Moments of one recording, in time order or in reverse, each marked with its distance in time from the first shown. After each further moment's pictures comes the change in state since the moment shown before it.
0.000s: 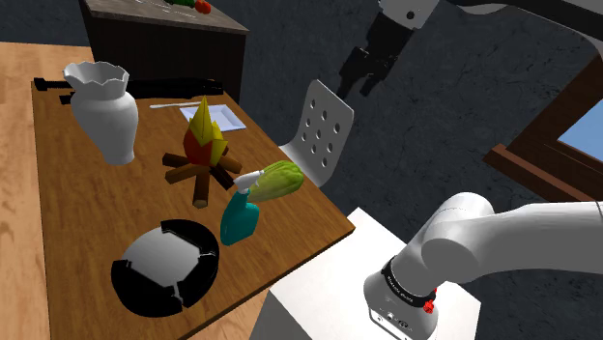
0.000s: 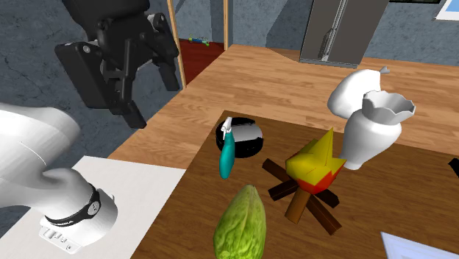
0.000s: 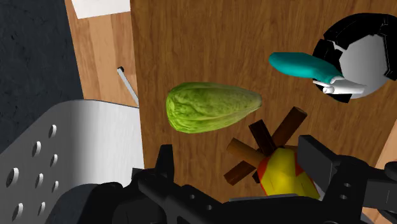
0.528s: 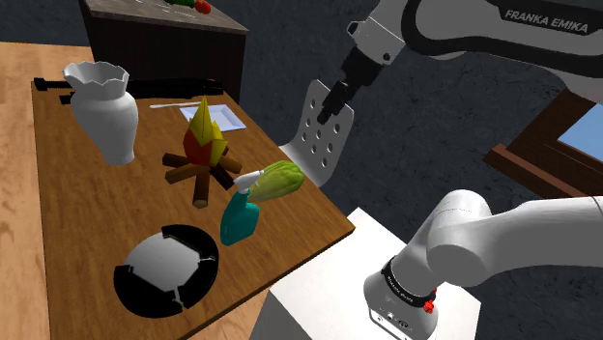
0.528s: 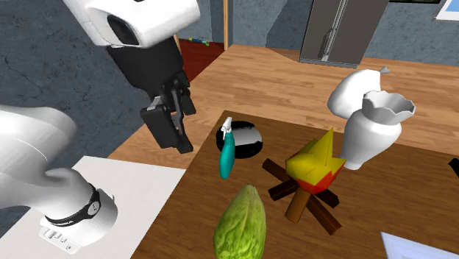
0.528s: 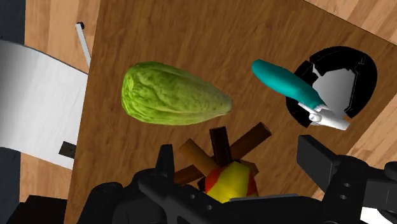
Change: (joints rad) arm 0.124 0.006 -0.081 -0.191 0.048 0.253 -0.284
